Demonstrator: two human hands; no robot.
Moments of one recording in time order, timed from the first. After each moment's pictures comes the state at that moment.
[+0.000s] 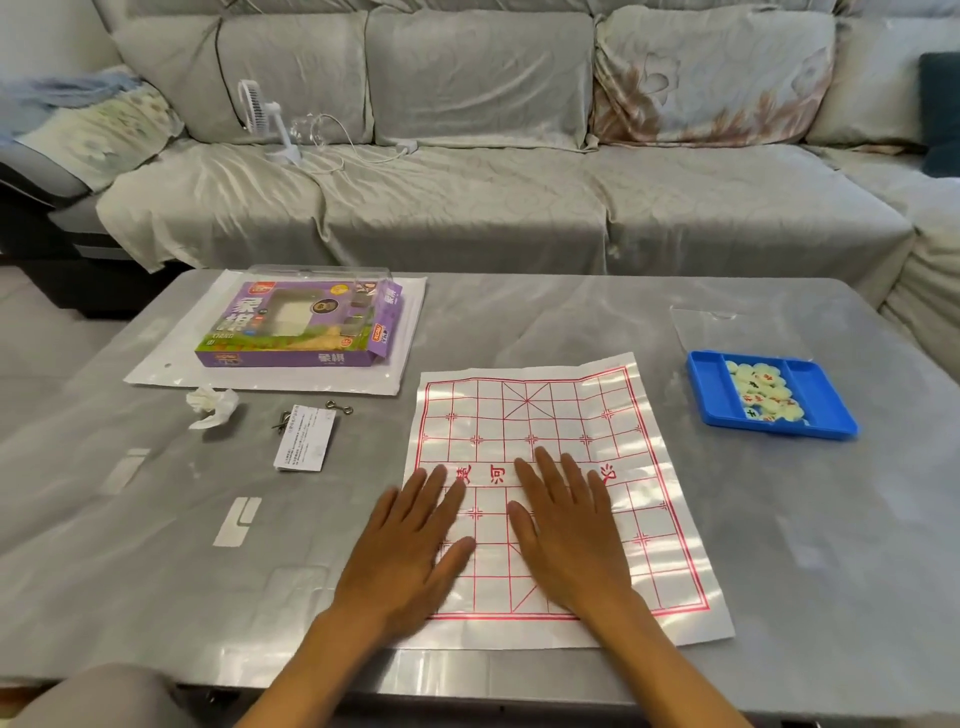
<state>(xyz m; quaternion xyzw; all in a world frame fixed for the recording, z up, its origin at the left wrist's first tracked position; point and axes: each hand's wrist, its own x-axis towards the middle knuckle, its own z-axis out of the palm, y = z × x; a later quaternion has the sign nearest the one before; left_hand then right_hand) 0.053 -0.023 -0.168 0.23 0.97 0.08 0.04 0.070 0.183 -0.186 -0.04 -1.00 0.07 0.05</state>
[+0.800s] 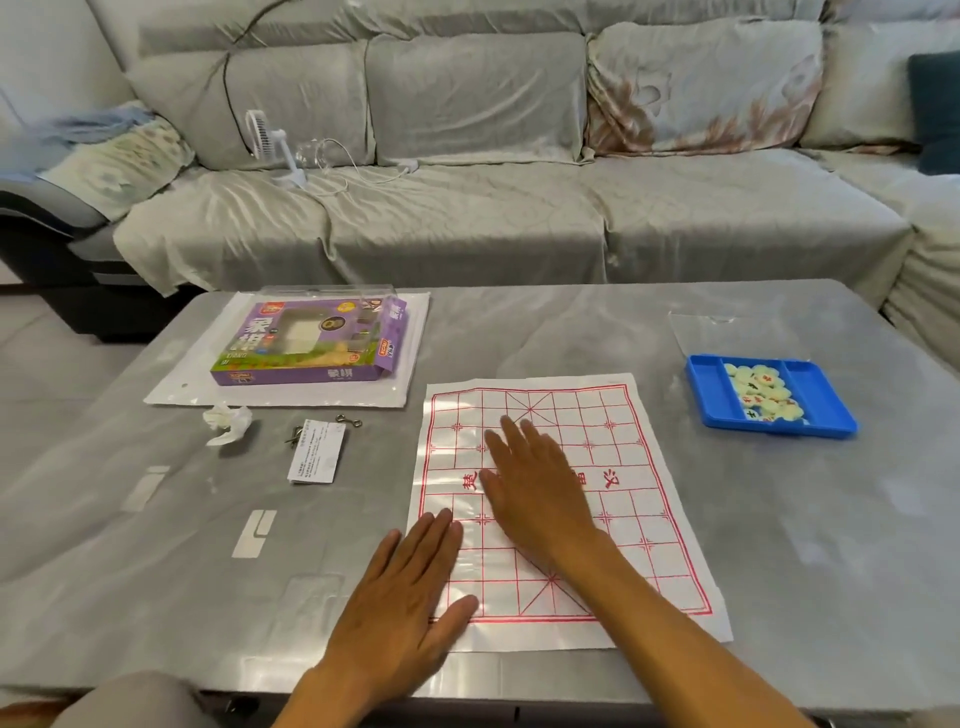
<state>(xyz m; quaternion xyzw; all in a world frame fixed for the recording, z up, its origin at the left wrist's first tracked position) 0.091 -0.041 -0.161 0.25 0.96 0.06 0.06 0.036 0.154 -0.127 0.02 -0.99 0.10 0.03</state>
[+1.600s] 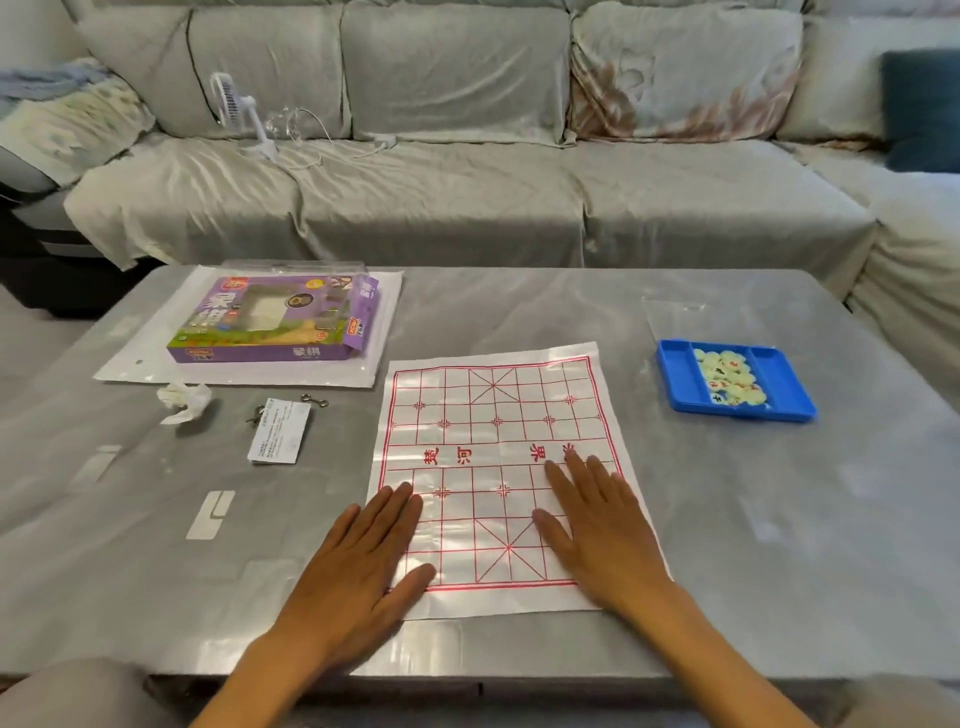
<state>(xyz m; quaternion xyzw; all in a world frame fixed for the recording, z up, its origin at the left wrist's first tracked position) 0.084 -0.044 -0.150 0.26 0.96 0.06 0.09 0.103 0.235 -0.160 -0.04 -1.00 0.07 -0.02</state>
